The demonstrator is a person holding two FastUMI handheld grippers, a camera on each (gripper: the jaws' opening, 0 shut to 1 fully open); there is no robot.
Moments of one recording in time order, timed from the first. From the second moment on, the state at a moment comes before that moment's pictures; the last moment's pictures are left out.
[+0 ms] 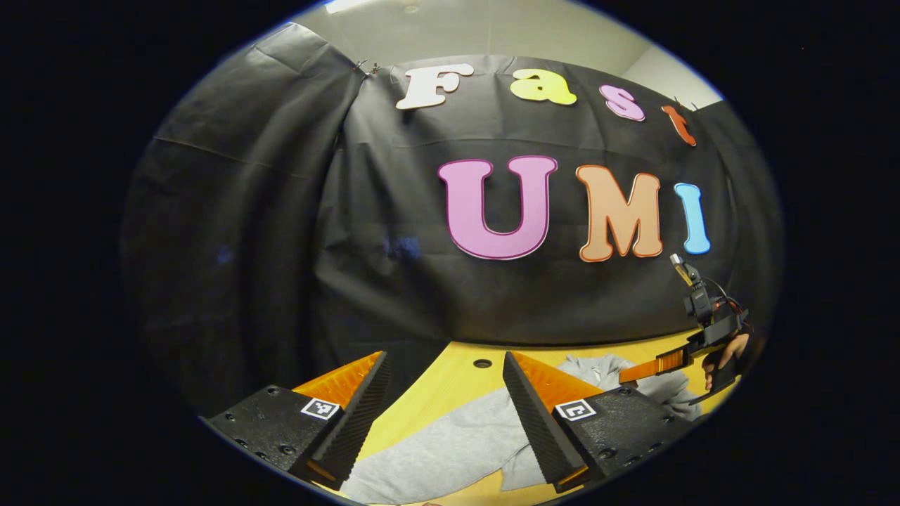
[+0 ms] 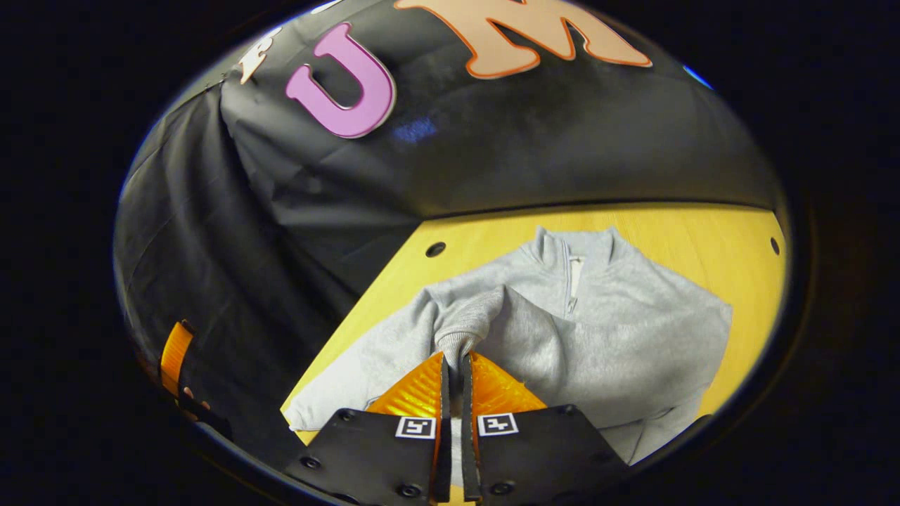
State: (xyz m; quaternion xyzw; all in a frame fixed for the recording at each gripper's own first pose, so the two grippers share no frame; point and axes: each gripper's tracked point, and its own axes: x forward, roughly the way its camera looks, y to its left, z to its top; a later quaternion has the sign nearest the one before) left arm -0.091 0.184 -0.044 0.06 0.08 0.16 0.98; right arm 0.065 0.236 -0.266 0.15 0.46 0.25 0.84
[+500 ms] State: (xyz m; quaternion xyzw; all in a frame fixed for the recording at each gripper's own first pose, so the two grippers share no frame) left arm -0.100 0.207 -0.095 0.05 0.14 0.17 0.97; right arm 0.075 0.225 -0.265 0.14 0.42 0.24 0.86
